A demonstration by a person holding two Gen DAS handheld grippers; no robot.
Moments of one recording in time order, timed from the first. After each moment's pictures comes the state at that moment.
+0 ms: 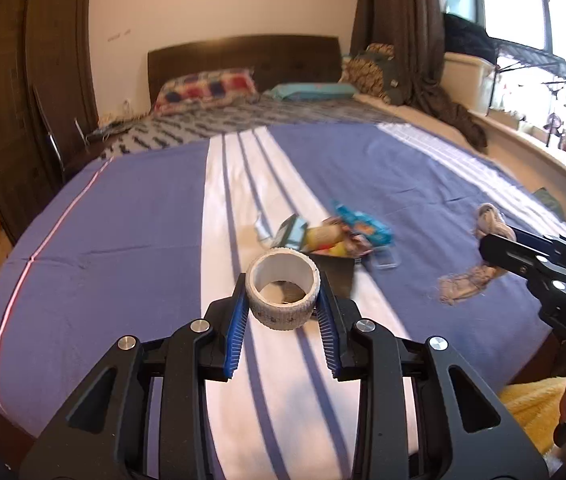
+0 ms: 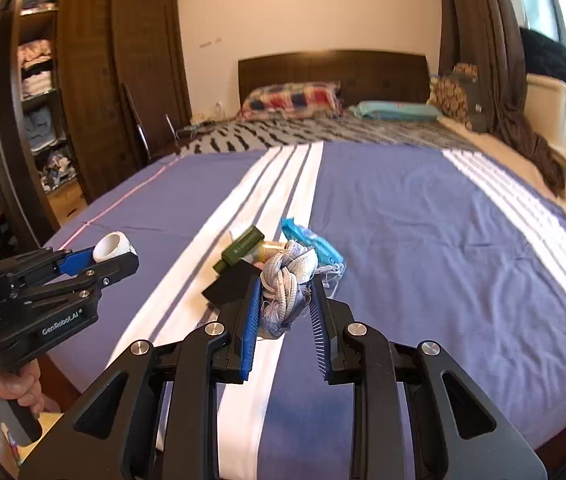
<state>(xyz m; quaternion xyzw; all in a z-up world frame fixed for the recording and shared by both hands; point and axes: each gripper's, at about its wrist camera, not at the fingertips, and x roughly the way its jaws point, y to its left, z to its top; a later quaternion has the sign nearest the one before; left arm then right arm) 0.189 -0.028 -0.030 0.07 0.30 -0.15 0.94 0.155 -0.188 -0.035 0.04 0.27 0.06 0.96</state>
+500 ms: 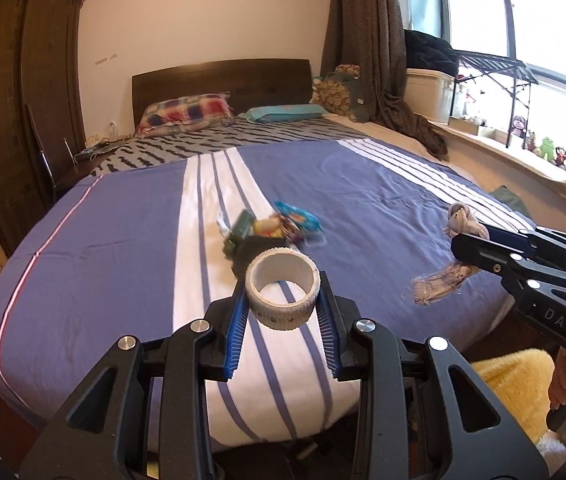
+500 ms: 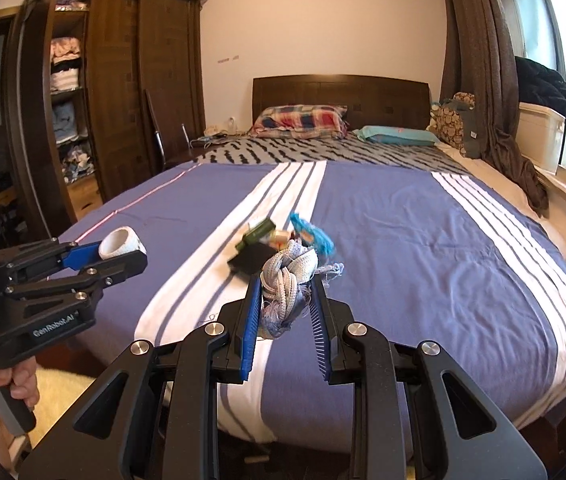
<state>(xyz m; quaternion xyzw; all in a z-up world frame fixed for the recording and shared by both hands) 0.073 -0.037 -0.018 0.06 0.26 -0.19 0.94 0.047 -0.193 -0.022 0.02 0.25 0.07 0.97</state>
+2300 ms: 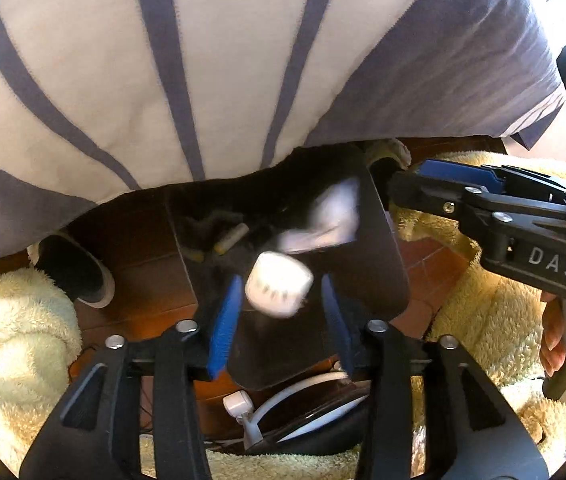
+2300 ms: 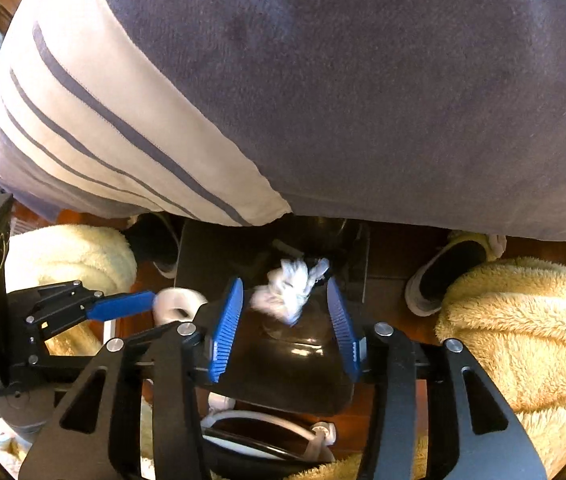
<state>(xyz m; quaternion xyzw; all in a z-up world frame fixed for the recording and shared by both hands) 0.065 -0.060 -0.341 0.04 0.63 -0.24 0.74 0.071 -0.187 -0.317 0.11 0.59 0.08 0.80</state>
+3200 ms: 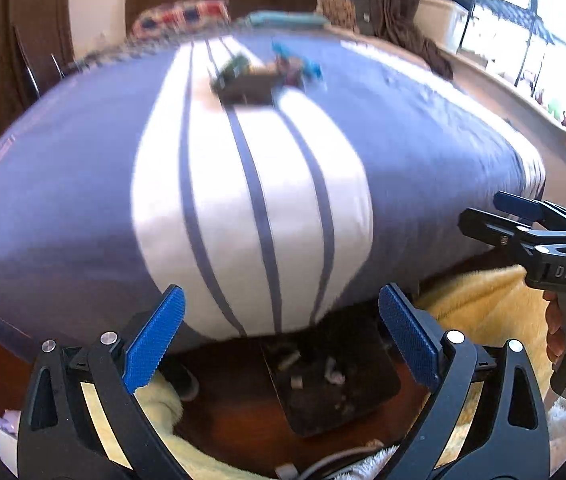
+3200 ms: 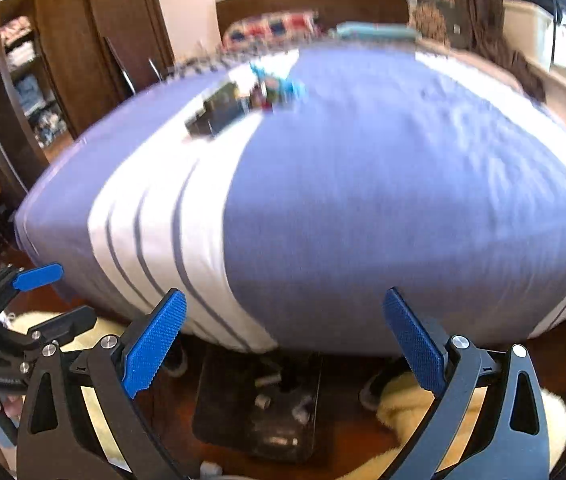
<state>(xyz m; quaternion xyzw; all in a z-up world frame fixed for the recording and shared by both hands) 0.056 -0.023 -0.131 0.06 0.41 -0.19 0.89 0.040 -0.216 -0.135 0.07 0.38 0.05 0.92</state>
